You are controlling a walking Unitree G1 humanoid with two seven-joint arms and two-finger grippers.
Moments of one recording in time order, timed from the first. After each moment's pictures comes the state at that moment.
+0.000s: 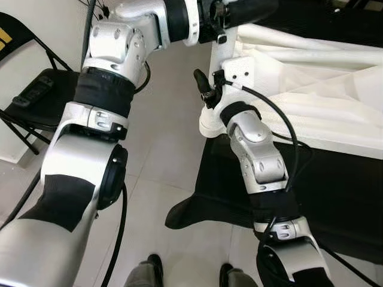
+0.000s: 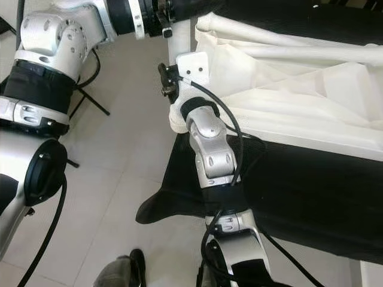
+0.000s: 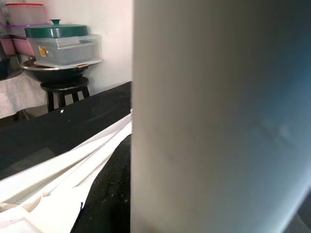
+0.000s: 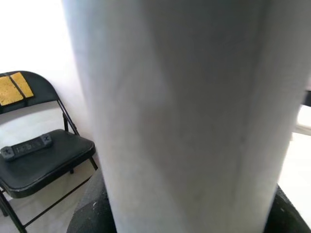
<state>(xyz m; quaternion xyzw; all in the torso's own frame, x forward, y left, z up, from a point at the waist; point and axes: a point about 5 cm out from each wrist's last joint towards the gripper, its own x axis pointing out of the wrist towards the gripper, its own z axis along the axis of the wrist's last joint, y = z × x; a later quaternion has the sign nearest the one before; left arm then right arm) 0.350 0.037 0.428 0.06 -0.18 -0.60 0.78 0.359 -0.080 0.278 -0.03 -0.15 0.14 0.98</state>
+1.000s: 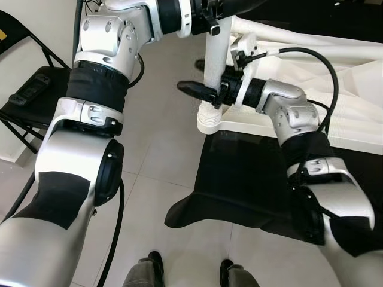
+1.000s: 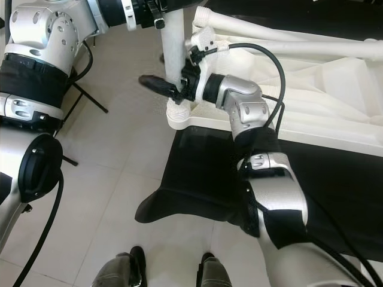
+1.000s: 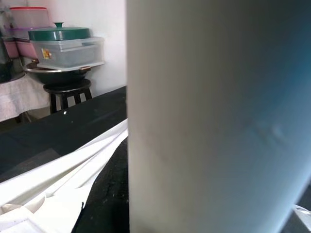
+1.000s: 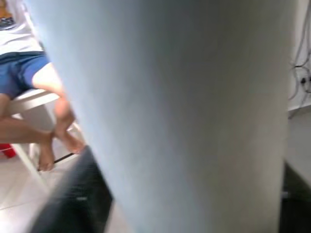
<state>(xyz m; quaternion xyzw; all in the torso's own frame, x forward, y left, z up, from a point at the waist) 0.351 0.046 0.434 0.06 -0.18 -0.60 0.78 0.391 -0.106 0.301 -0.04 -0.08 0.53 0.84</state>
